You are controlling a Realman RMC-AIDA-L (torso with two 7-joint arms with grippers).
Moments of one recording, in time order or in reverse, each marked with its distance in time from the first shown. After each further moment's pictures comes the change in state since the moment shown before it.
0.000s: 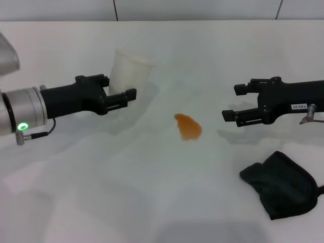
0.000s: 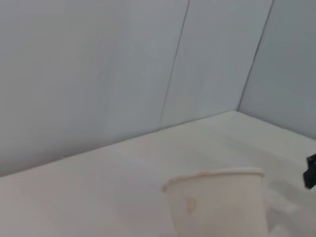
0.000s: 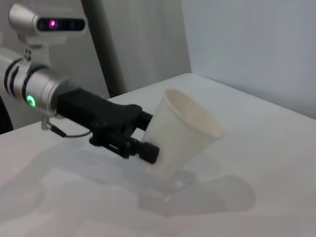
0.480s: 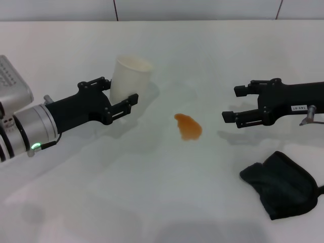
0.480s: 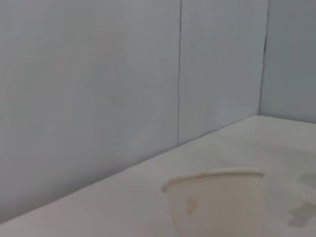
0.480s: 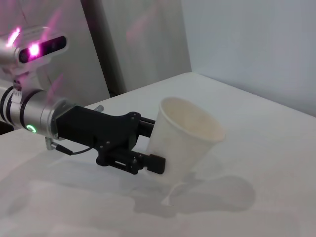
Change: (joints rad) left arm 0.107 -0.003 -0.002 0.182 -0.148 -0.128 0.369; right arm -0.002 0.001 0.000 0.005 0.001 -0.001 0.000
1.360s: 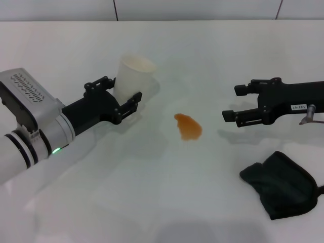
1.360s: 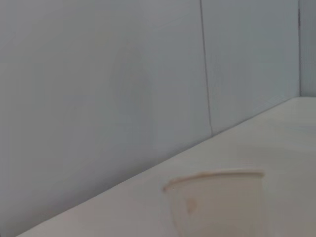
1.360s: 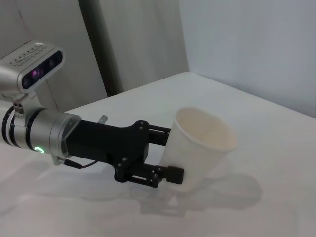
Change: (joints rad) left arm 0.047 -0.004 -0.002 0.201 -0.159 -0.216 0.298; right arm 0.002 0.000 -0.001 0.001 -0.001 0.009 0.000
